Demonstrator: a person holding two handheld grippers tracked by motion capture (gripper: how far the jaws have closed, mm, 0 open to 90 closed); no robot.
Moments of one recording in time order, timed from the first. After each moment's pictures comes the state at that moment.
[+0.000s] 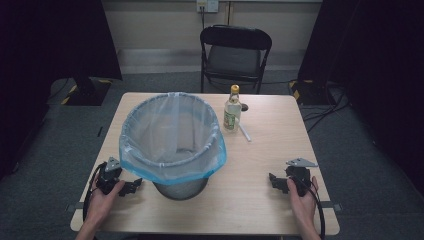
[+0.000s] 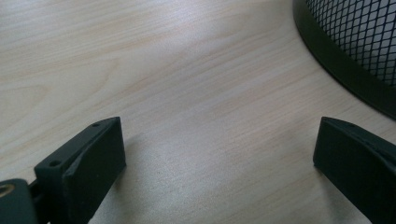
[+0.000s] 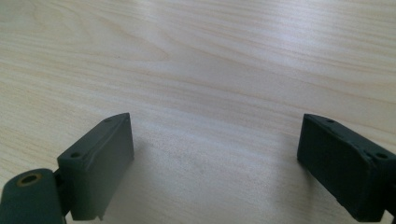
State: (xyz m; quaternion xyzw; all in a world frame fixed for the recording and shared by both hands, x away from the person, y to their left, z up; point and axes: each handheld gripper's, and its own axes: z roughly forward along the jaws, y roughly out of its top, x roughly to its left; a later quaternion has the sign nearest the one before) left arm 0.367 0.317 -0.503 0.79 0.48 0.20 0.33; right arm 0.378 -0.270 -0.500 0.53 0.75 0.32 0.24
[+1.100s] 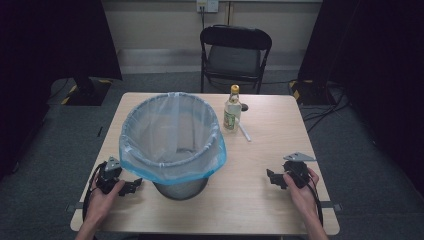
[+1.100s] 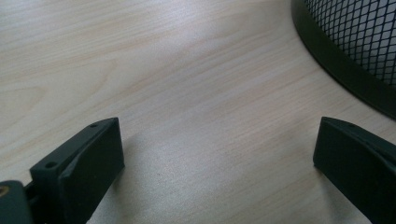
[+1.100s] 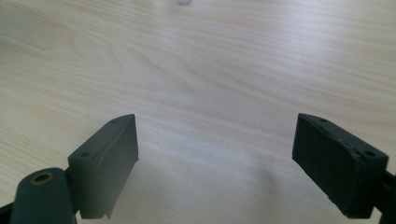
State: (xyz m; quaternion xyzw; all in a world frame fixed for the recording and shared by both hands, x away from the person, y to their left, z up) left arm 0.368 0.318 -0.503 0.79 0.47 0.20 0.34; right arm 0.385 -0.257 -0.477 0.51 0.76 0.33 0.23
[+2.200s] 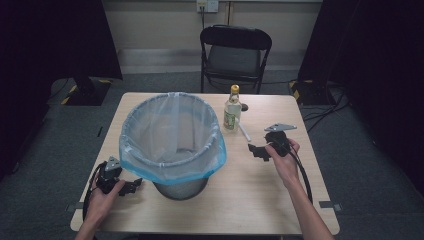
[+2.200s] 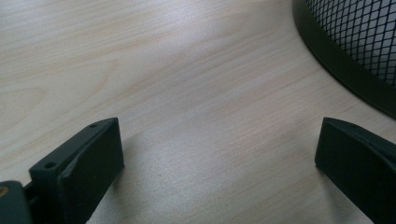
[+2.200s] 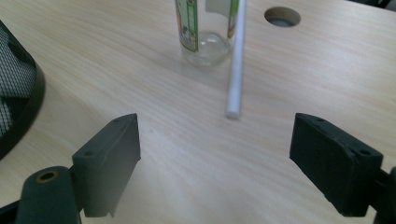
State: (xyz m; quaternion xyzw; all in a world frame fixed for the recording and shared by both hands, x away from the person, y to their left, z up) left arm 0.369 0.318 -0.503 0.79 0.47 0.20 0.33; right arm 0.460 -0.207 -0.433 0.45 0.79 0.38 0.20
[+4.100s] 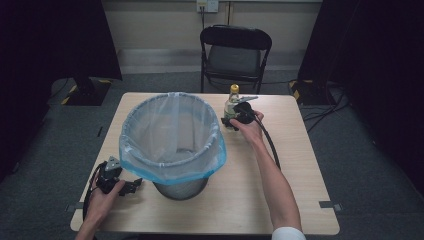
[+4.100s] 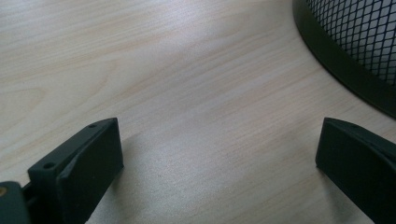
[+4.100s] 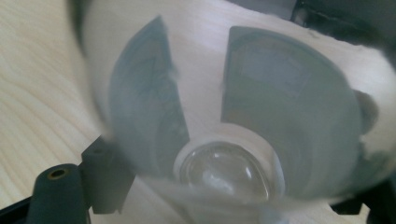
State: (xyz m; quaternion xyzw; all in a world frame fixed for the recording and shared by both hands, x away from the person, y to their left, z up) left arm 0.369 0.318 -0.503 0.79 0.47 0.20 0.33; right arm 0.603 -0.129 -0.462 0.42 0.80 0.40 0.18
